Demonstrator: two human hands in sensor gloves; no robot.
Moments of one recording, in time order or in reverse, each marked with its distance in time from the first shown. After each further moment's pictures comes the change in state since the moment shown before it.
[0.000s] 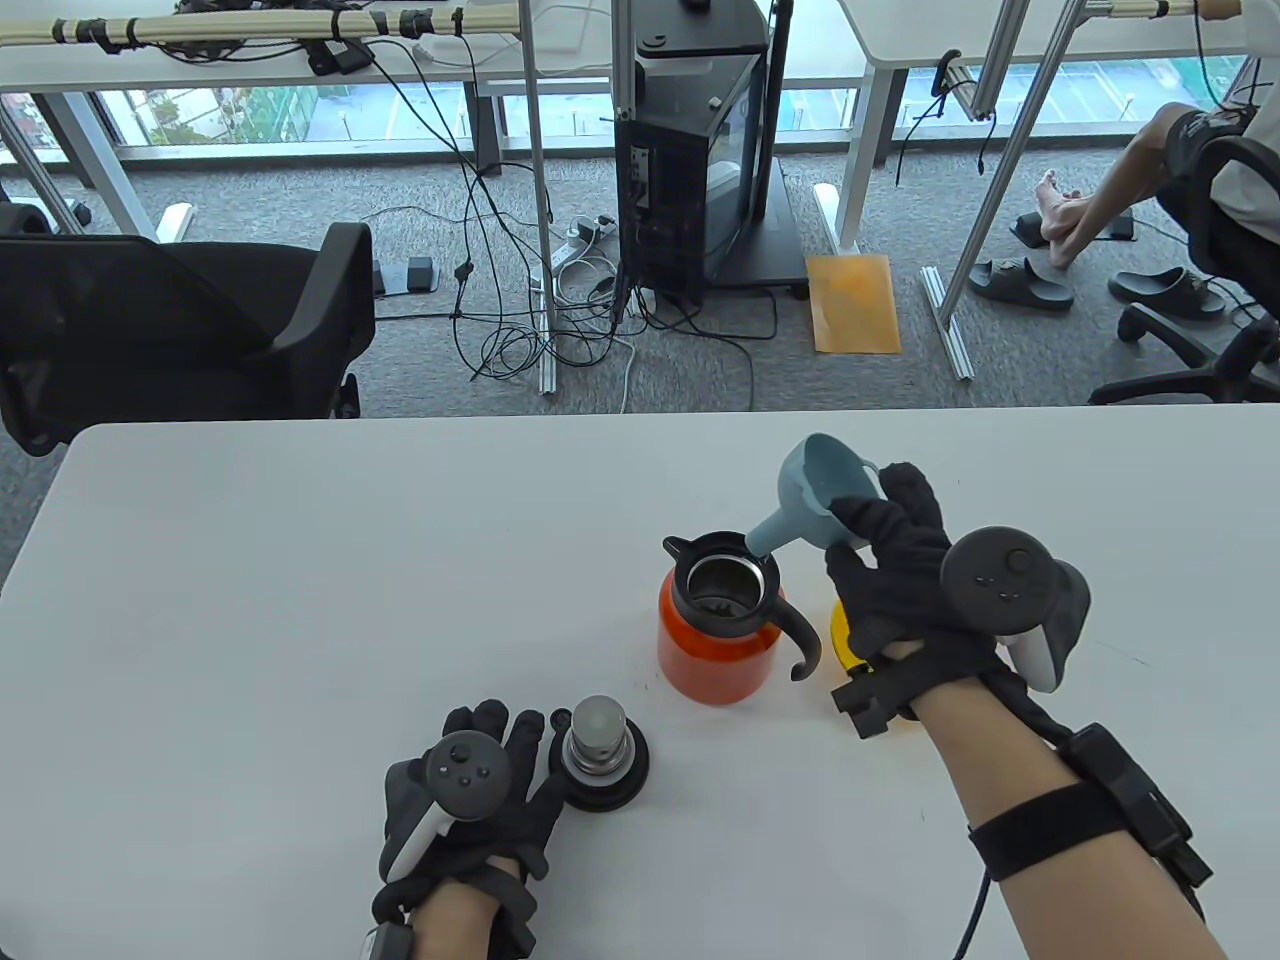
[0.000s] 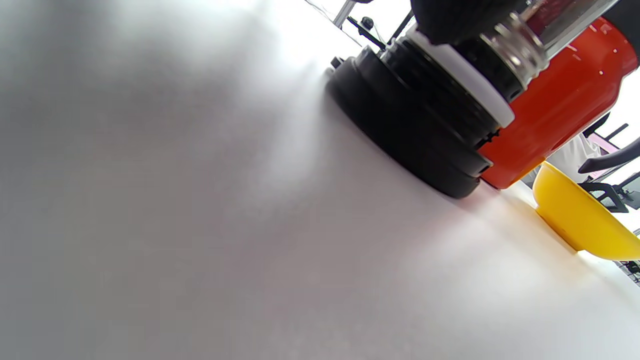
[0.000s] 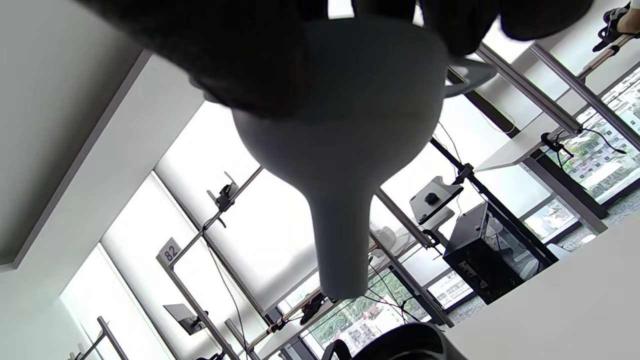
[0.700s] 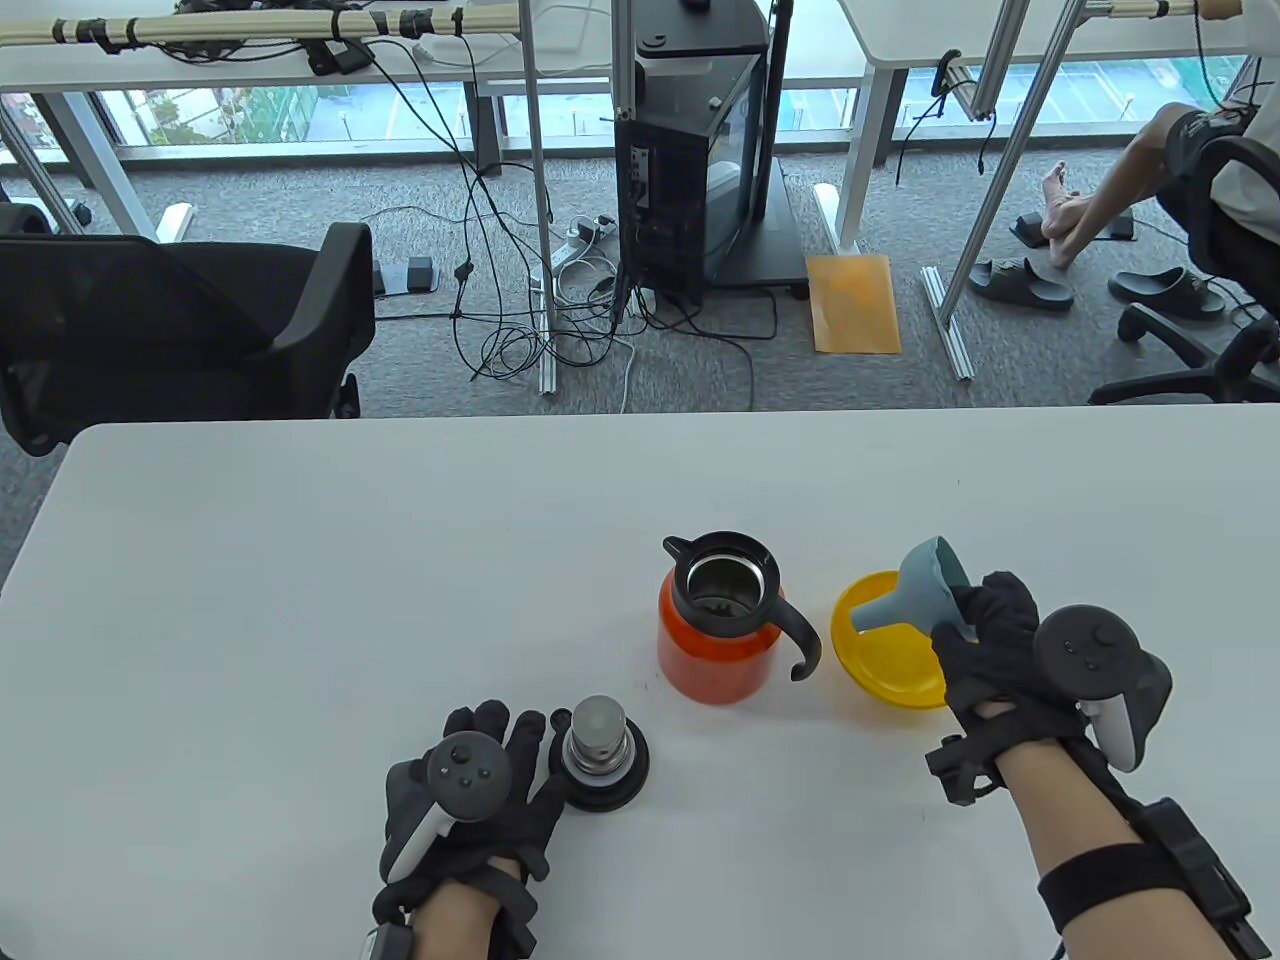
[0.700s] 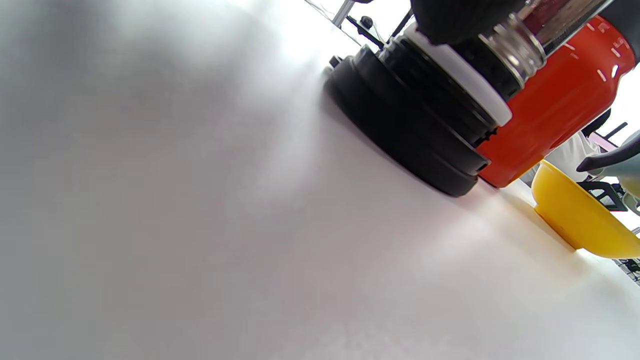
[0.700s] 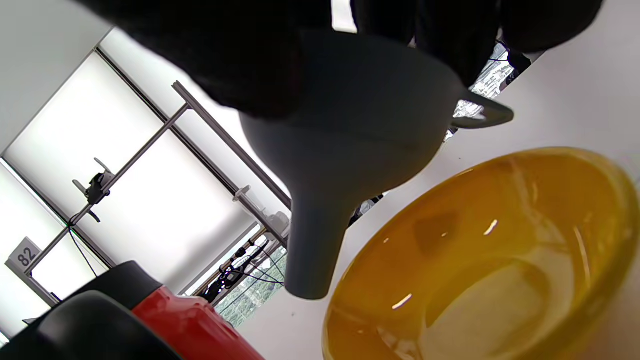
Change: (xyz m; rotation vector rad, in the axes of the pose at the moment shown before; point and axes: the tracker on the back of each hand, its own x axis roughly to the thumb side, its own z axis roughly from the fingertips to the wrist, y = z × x) left_hand 0.001 -0.001 0.000 -0.002 -0.001 -0.002; right_hand -0.130 0.003 0.059 0.058 0.291 0.076
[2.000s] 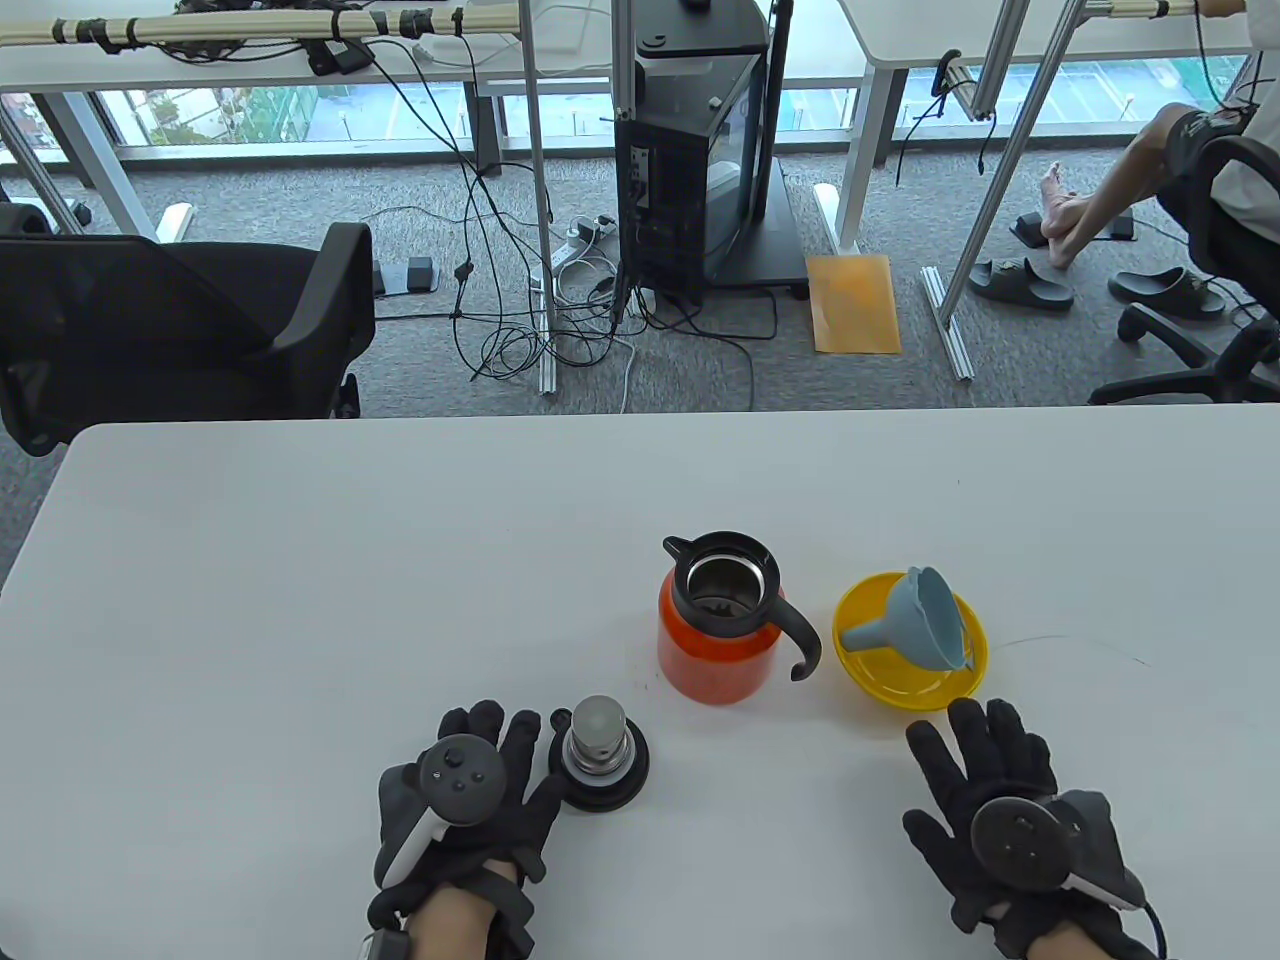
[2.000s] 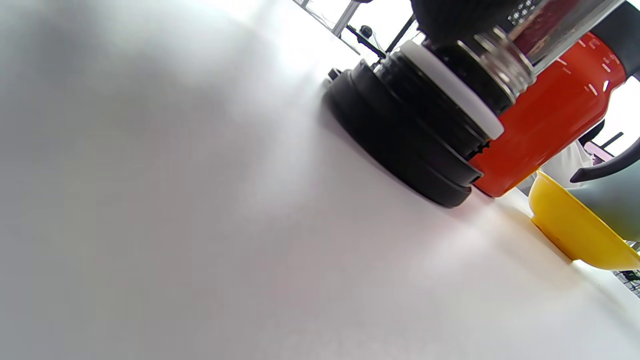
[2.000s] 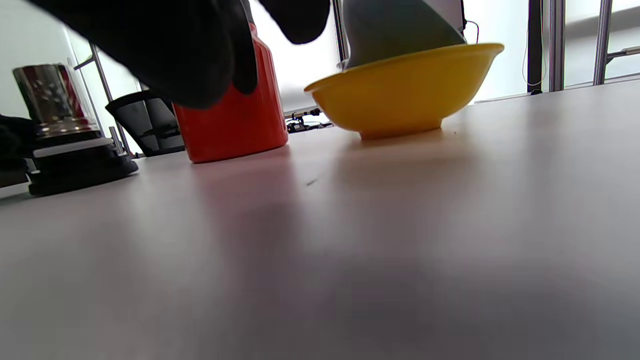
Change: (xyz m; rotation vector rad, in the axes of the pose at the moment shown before) left_hand -0.002 0.003 0.005 0.027 0.004 0.016; right_hand -0.038 0.046 0.105 0.350 -0.405 0.558
